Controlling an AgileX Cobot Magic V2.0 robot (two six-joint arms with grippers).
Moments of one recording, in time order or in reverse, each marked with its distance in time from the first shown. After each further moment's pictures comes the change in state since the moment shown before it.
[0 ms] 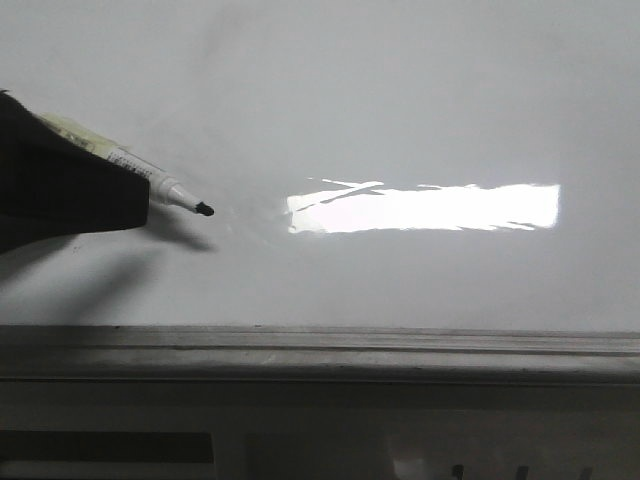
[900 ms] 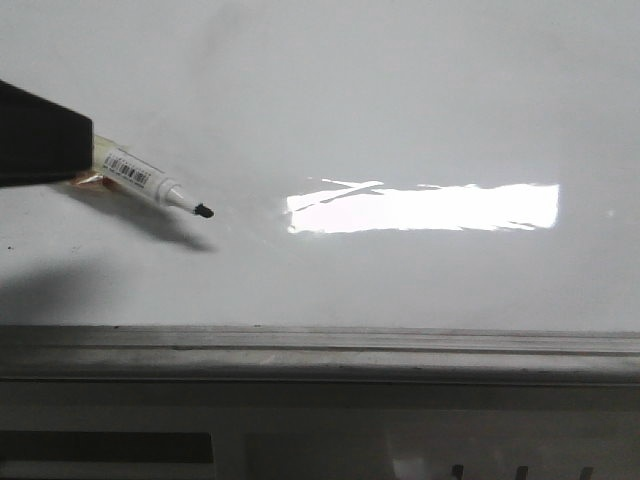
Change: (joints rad) left arm -0.079 -0.193 0.000 -0.056 0.096 -0.047; right arm 0.000 0.000 0.000 0.002 0.005 0.000
